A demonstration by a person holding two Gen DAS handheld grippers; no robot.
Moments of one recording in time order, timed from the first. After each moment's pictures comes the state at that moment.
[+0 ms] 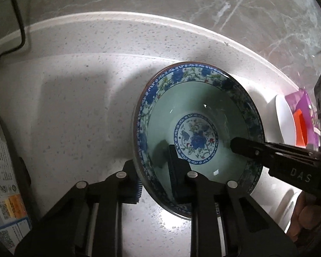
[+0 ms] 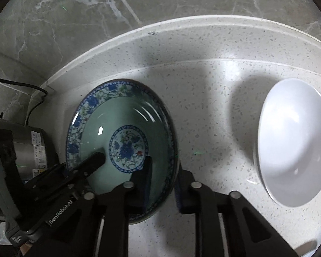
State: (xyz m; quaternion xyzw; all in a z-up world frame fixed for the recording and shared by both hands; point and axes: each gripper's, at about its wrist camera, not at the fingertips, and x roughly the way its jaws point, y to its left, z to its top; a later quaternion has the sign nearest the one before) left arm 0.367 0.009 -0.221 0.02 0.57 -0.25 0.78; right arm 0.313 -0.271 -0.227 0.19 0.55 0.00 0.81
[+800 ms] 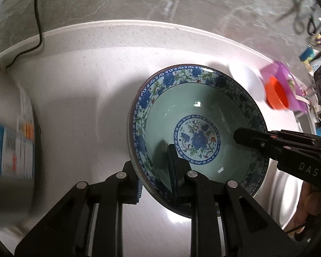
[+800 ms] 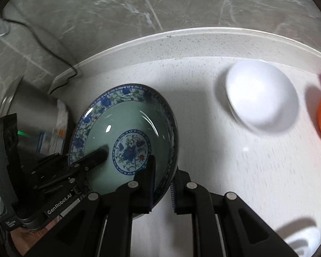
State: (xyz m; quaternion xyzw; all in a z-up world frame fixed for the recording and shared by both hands) left arm 0.274 0.009 -0.189 0.05 0.54 -0.28 0.79; right arm 0.194 -0.263 -0.187 0.17 0.51 0.04 0.85
